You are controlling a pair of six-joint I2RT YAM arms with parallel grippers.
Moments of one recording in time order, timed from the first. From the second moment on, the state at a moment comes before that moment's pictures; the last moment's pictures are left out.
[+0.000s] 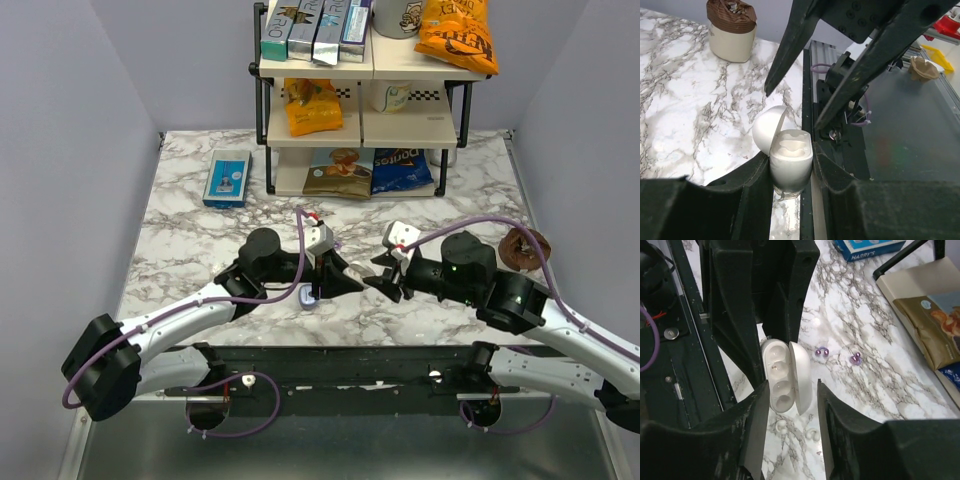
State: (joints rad) left arm -0.81 1.12 0.60 0.51 0.77 -0.27; right arm 1.02 0.82 0.94 -0.44 -0.08 -0.18
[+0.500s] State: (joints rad) left arm -0.82 1.11 0.61 0.49 0.76 -0.26; right arm 1.02 0.83 0.94 -0.43 -0.02 -0.13
